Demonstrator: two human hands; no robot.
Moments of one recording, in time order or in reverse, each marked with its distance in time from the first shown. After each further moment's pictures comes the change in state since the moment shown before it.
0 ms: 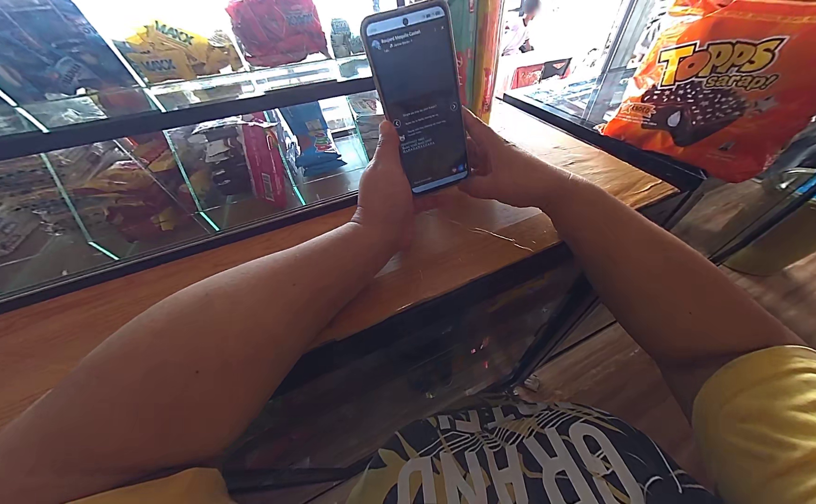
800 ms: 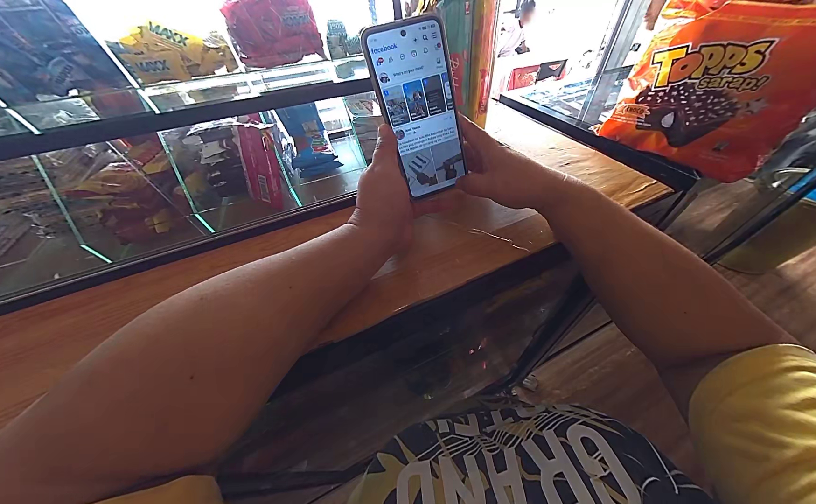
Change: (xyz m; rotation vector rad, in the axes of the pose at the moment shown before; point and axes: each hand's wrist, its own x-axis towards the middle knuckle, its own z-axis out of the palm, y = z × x) left_hand -0.001 0.001 0.001 -0.004 -0.021 -0.030; right_hand -0.002 0.000 0.001 -0.061 0.021 0.044
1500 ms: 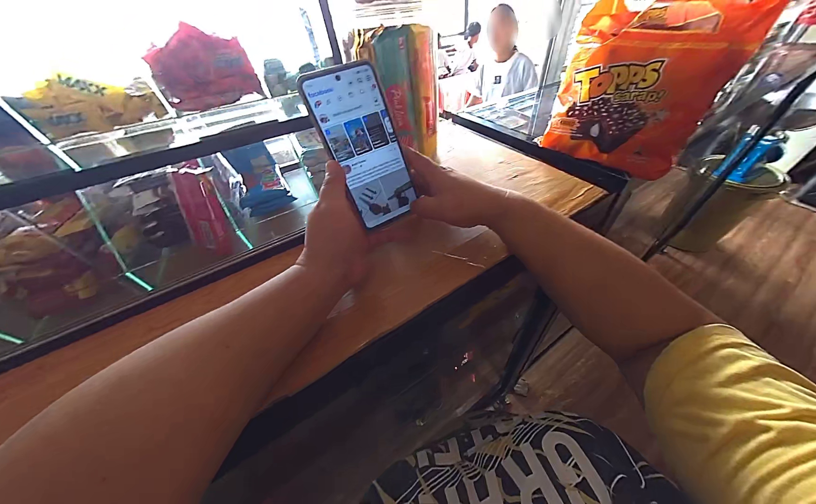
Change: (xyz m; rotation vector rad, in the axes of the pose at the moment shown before) left_hand 0.002 -0.002 0.000 0.061 -0.028 0.009; right_hand 0.001 0.001 -0.001 -0.029 0.015 0.022
